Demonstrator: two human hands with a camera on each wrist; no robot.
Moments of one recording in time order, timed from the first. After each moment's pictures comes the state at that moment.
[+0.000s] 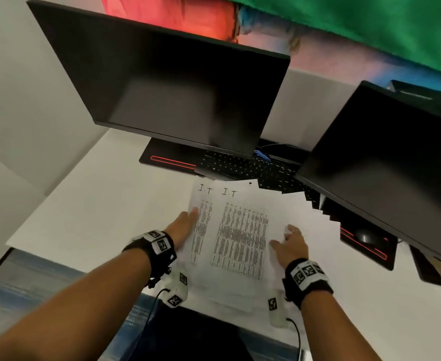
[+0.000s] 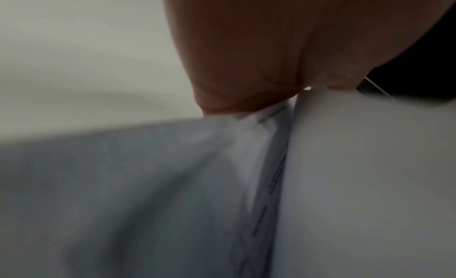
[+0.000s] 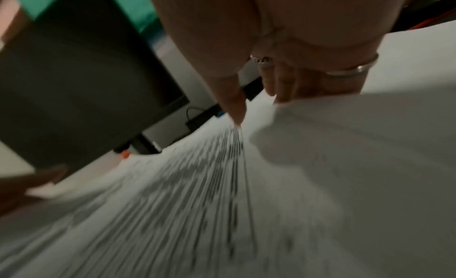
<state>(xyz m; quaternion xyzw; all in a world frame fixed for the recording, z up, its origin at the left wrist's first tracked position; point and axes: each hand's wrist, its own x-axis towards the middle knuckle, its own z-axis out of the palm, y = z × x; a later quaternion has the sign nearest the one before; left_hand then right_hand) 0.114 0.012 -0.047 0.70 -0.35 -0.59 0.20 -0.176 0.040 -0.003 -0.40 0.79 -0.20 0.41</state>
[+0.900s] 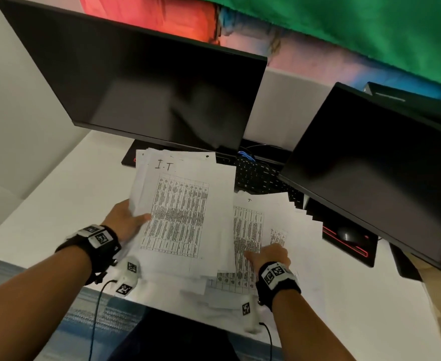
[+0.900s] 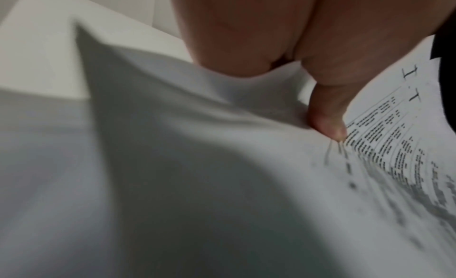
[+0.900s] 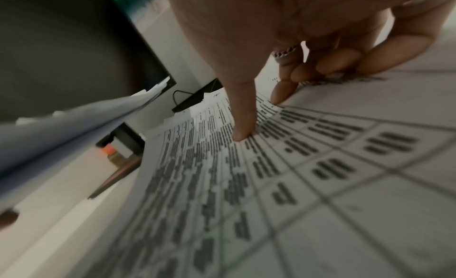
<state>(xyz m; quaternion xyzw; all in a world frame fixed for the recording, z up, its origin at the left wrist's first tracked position) 0.173 0.018 0.004 0.73 -0.45 -0.44 0.26 -0.172 0.037 -0.047 -0.36 0.87 0.00 0.34</state>
